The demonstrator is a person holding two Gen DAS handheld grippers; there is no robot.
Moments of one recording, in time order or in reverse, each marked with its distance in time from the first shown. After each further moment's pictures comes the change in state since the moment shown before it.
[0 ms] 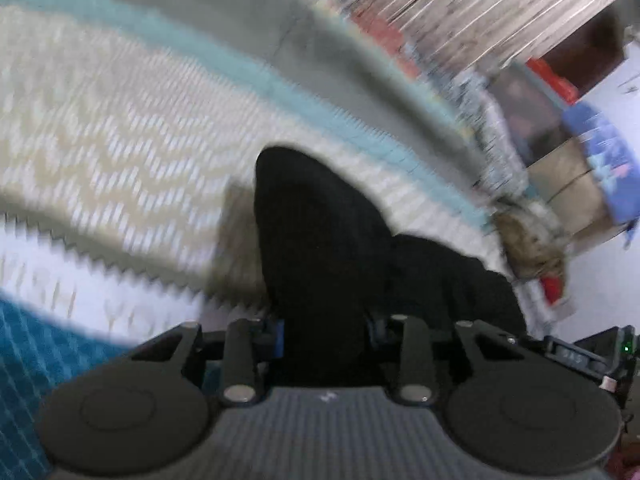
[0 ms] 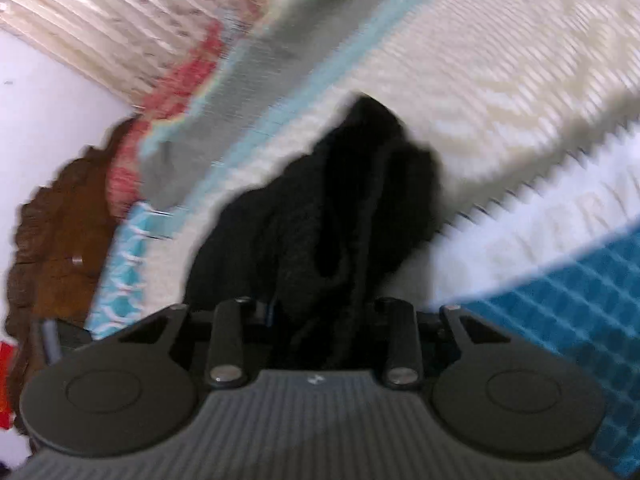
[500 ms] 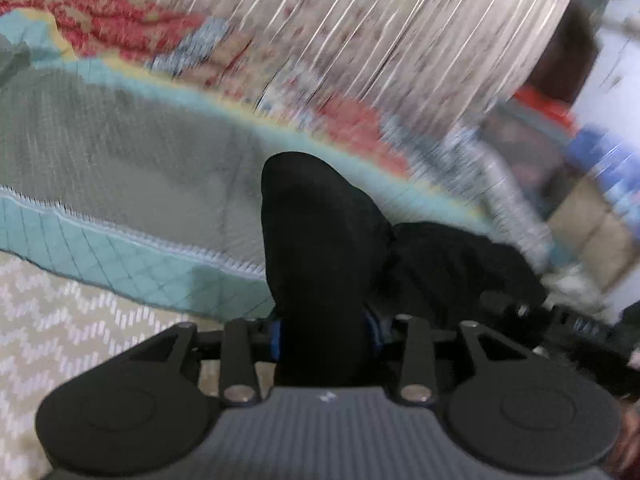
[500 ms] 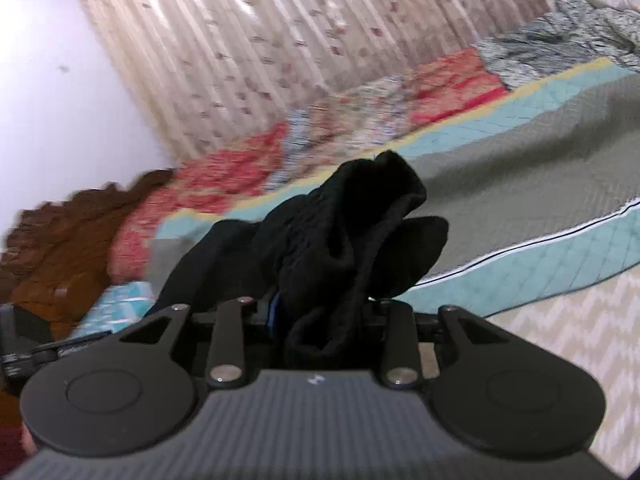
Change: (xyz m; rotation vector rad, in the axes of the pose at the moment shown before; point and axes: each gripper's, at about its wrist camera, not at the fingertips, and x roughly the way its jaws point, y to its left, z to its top) left arm 0.120 -0.054 0.159 0.204 -0.180 0.141; right arm 0.087 0.032 0.185 -0.280 -0.259 -0.089
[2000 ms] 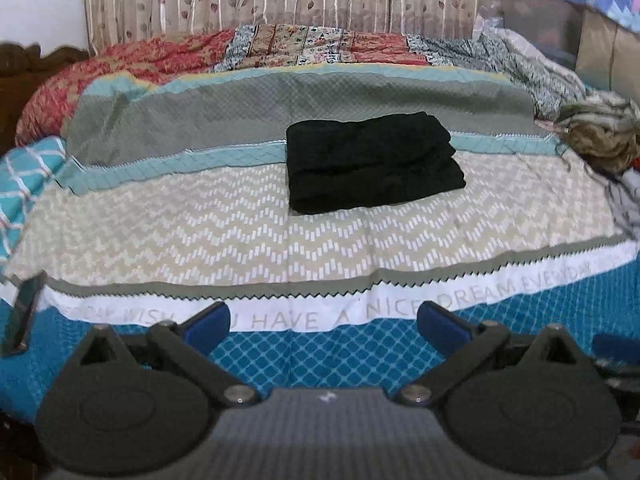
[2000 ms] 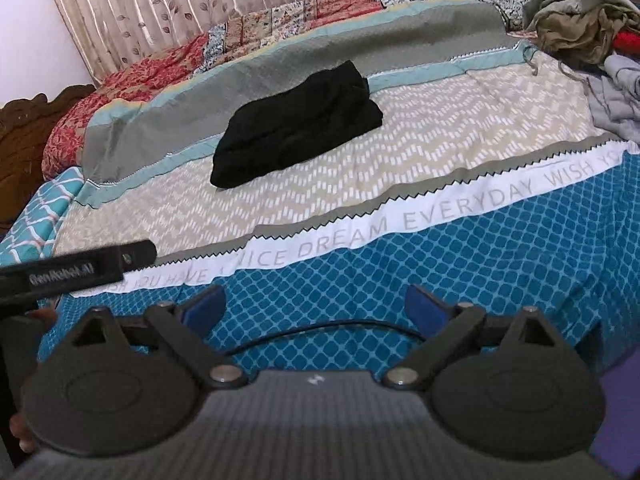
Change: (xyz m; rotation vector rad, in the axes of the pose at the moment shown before) left arm -0.202 -0.131 -0.207 0.297 0.072 0.409; right arm -0.175 0.075 -0.209 0.015 0.126 -0.325
